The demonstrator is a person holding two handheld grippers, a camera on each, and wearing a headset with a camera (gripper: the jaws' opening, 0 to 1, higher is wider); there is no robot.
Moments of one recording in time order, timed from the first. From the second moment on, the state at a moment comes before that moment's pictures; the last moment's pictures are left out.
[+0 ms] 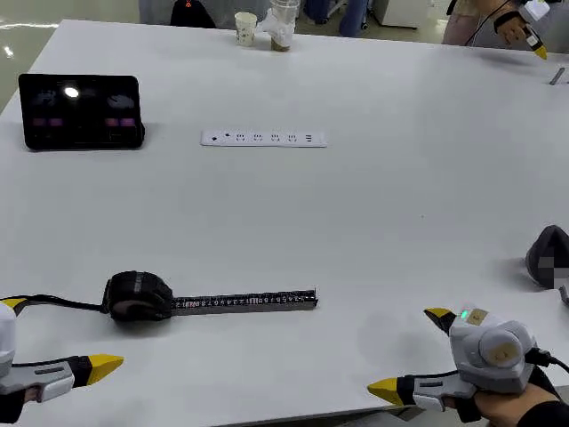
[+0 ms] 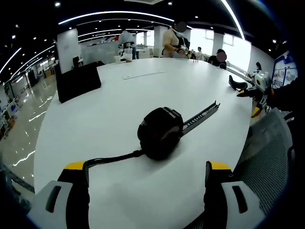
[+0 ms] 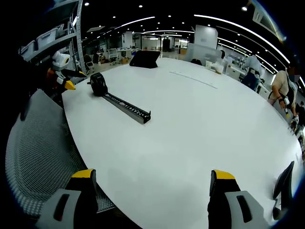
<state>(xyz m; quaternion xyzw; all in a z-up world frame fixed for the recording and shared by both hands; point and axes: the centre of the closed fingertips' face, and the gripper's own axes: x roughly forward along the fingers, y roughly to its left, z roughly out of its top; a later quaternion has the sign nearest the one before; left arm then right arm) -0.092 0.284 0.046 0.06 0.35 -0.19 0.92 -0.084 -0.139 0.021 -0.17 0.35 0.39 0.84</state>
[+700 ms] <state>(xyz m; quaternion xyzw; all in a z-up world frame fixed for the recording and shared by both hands) -0.065 0.244 0.048 0.03 0.35 -0.16 0.92 -0.062 -0.106 0.015 -0.21 0.39 0.45 0.78</state>
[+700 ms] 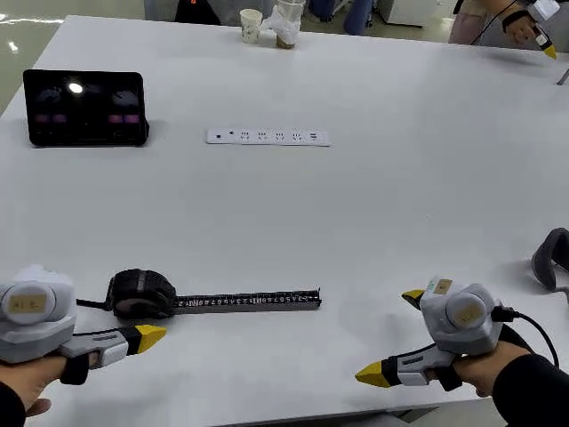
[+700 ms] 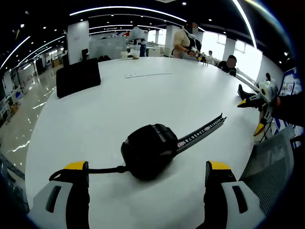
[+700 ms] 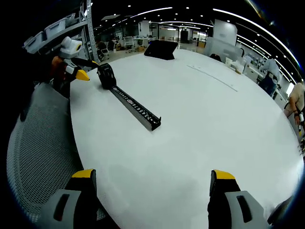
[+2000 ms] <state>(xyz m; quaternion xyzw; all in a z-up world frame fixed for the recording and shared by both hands) -0.031 0.237 0.048 0.00 0.26 -0.04 0.97 -0.008 -0.052 0.014 -0.34 0.37 0.56 0.66</state>
